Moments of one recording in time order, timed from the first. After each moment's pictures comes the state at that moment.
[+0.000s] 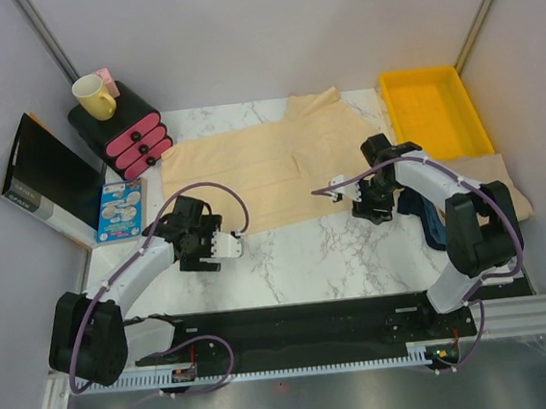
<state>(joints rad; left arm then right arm) -0.34 1.22 0.70 -0.63 0.03 1.35 0.24 1.66 1.16 -0.93 -0.23 -1.17</state>
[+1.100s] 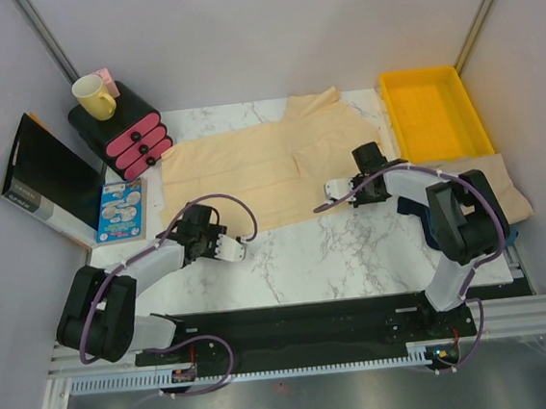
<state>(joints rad) -0.36 1.35 0.55 -0.24 -0.11 1.52 0.27 1.77 1.01 -0.41 0.05 -1.33</state>
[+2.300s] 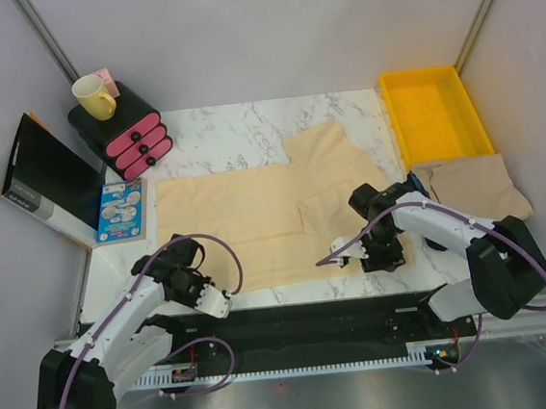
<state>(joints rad) -0.36 0.91 0.46 -0.97 0.06 1.65 0.51 1.41 0.85 -1.08 -0.16 -1.20</state>
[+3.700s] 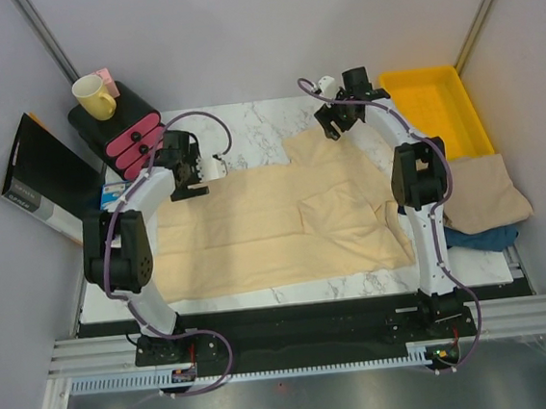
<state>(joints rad) -0.15 1.76 1.25 -0.44 -0.17 1.33 0.17 2.46 2.22 -0.62 -0.26 -0.54</state>
